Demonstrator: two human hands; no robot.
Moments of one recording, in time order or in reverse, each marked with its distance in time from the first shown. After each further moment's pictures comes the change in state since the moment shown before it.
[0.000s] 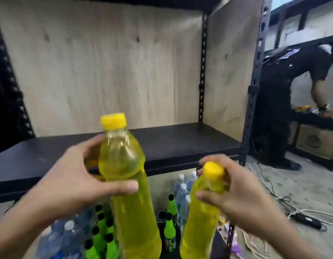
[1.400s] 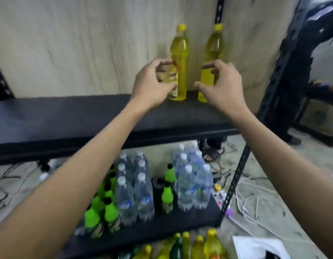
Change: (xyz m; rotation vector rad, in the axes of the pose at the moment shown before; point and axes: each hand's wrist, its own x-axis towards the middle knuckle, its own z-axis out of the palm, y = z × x) left_hand 0.212 -0.069 0.089 0.037 0.362 0.101; right_hand 0.206 0.048 0.003 -0.247 0.544 -0.153
